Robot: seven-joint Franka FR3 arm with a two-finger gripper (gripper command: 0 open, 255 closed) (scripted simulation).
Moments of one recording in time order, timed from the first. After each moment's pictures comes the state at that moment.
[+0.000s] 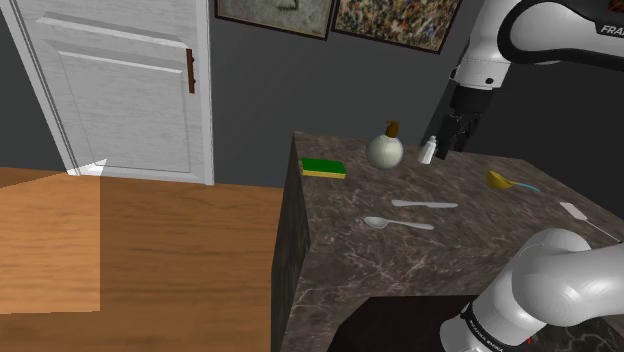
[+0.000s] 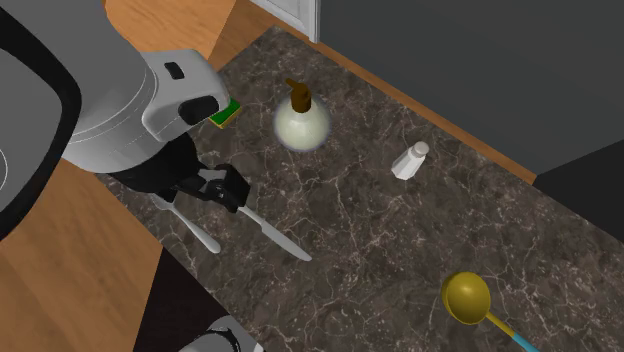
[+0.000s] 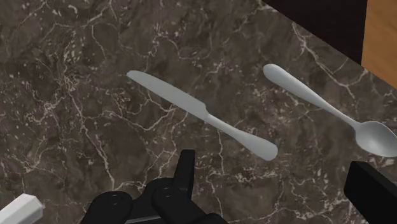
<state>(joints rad) -0.01 -0.74 -0.06 -2.29 -0.07 1.43 0.02</state>
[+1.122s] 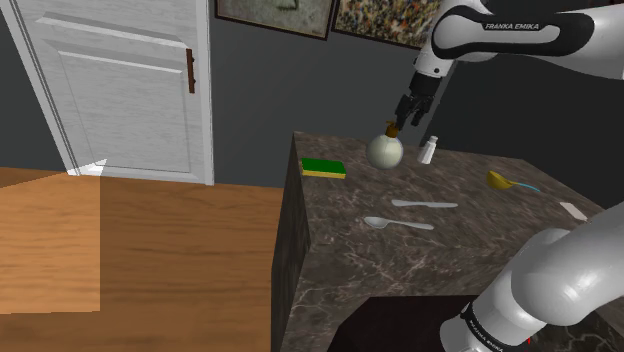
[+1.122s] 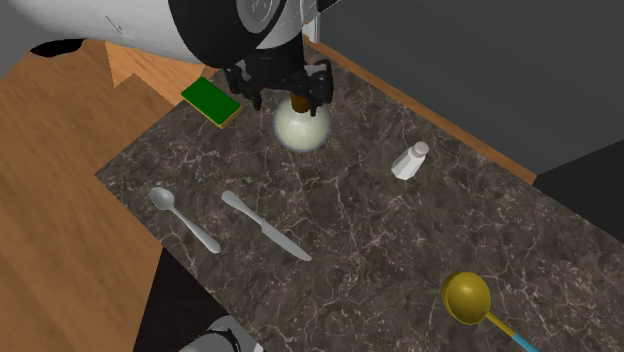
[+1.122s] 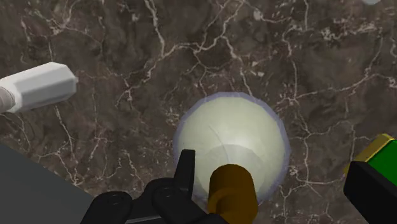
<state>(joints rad) -0.02 -0.30 -0.21 -2.00 -0.09 1.74 -0.16</state>
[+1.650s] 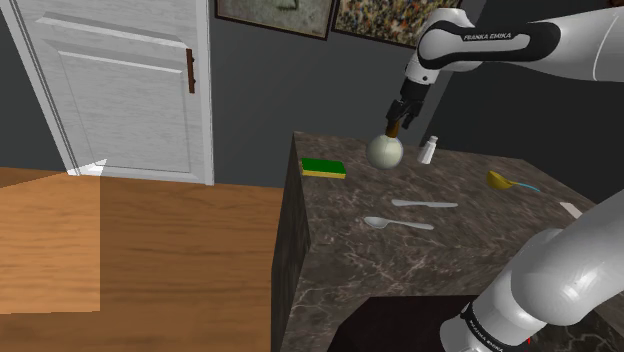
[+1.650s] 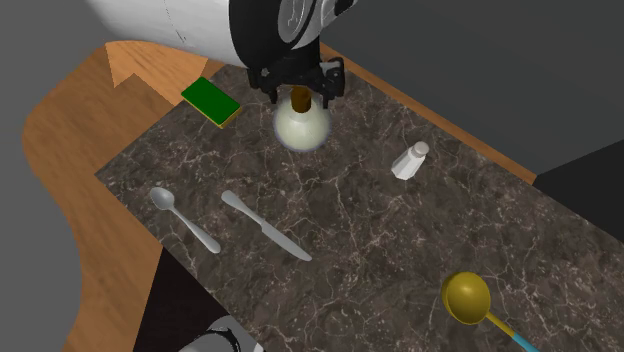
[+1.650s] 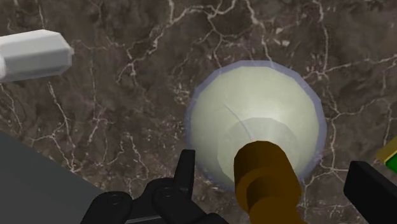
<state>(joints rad) -0.03 -0.21 -0.24 -1.98 -0.07 1.84 -0.20</state>
